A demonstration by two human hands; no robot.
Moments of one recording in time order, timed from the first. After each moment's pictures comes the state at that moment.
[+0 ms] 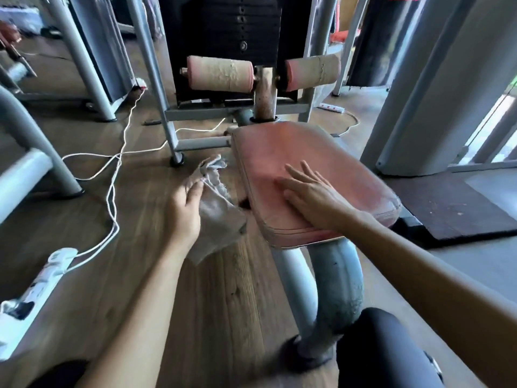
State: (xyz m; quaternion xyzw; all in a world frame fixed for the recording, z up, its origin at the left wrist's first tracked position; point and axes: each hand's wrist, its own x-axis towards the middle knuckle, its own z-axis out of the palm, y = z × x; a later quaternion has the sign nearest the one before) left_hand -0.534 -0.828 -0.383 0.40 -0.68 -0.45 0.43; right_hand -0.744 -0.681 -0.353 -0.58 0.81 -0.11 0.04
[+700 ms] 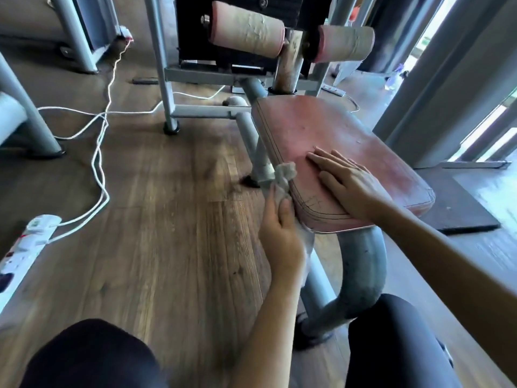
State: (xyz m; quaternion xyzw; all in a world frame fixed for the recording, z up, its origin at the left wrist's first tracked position) left_hand -0.575 -0.728 -0.425 0.36 -0.51 -0.62 0.47; right_hand -0.736 -0.688 -0.361 -0.54 0.84 -0.11 0.01
